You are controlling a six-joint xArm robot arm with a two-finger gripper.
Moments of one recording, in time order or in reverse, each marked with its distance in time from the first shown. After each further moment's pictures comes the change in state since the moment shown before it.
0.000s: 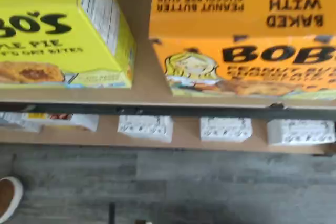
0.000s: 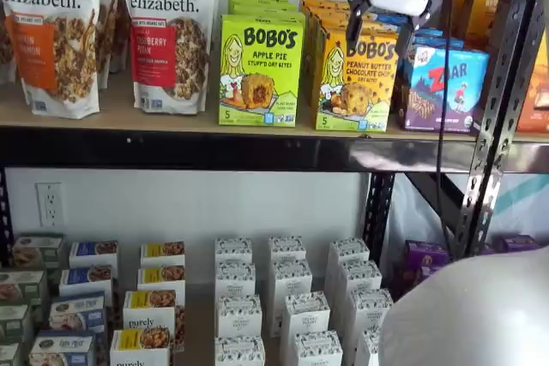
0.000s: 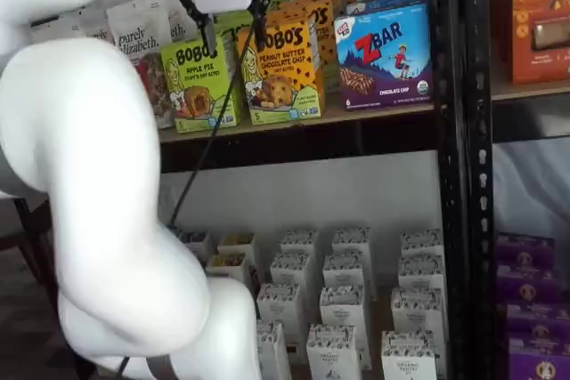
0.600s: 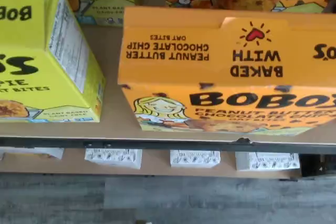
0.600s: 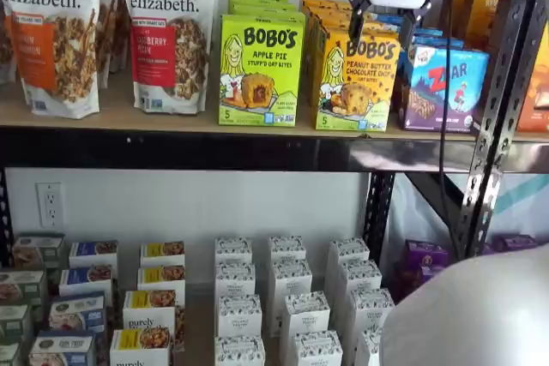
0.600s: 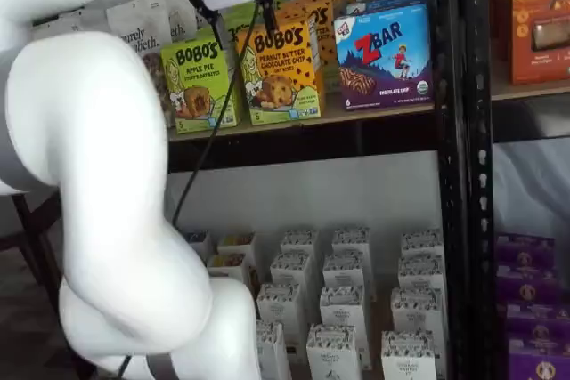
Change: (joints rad) arm 0.036 0.015 0.002 -0.099 -0.073 0.026
